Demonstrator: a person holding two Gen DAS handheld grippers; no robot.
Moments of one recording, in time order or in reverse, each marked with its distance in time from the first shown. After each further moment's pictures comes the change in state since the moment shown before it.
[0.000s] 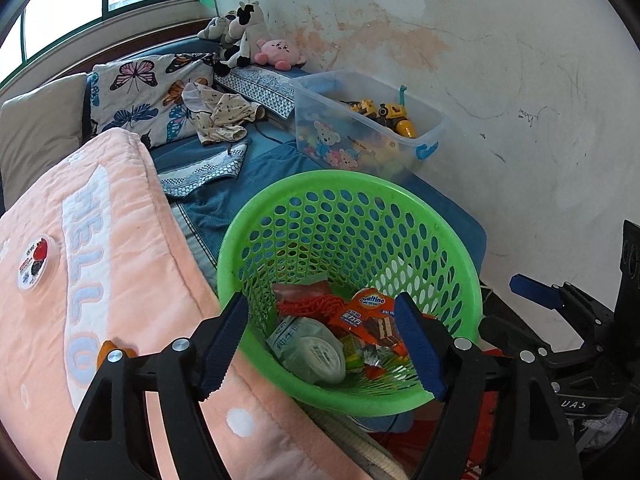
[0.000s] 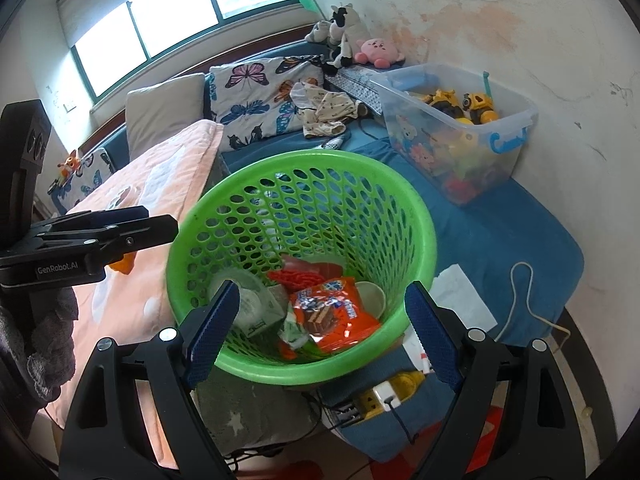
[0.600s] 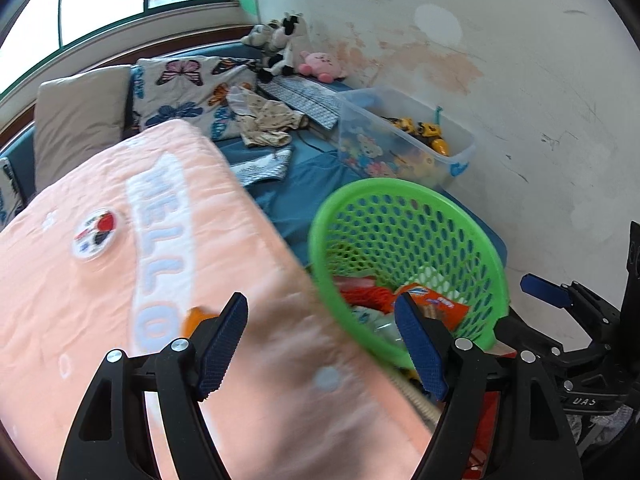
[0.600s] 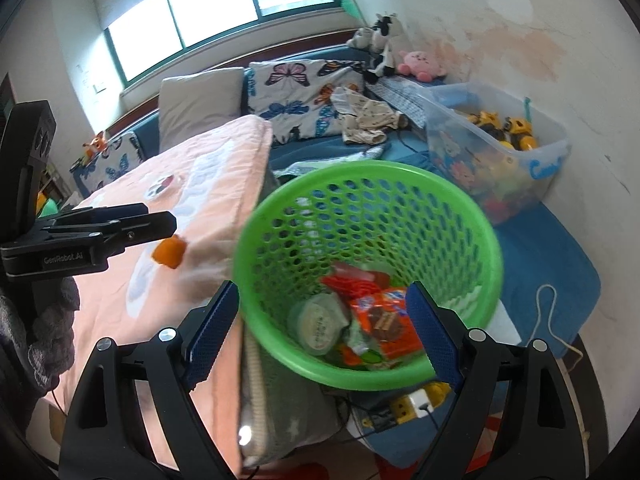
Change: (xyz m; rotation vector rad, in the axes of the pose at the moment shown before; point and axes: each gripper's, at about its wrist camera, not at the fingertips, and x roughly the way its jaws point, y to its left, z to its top) left arm -0.057 0.066 -0.025 -0.081 -0.044 0.086; right arm -0.002 0.066 0.004 -0.098 -0.013 0.077
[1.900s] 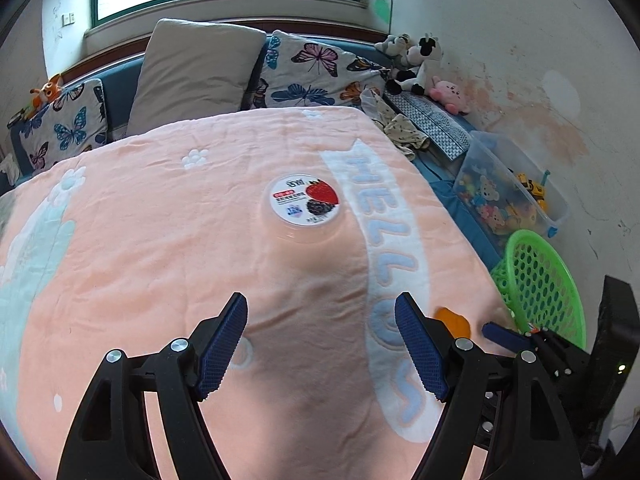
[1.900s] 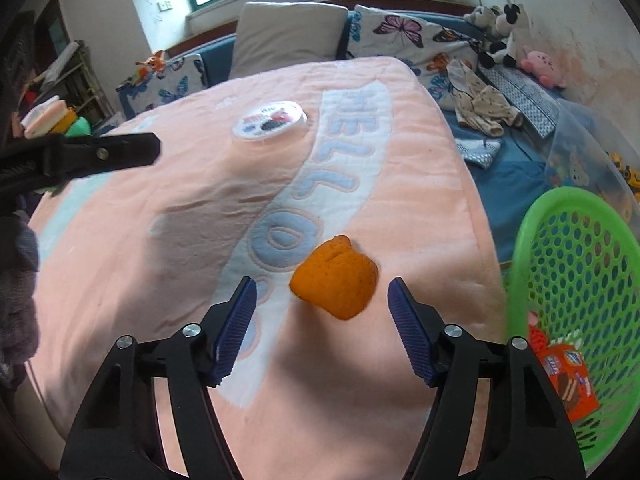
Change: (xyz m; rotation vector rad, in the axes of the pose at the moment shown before) left arm -0.034 0.197 -0.025 -0.283 -0.017 0.194; right arm 0.152 0.187 0.020 -0.221 0.171 0.130
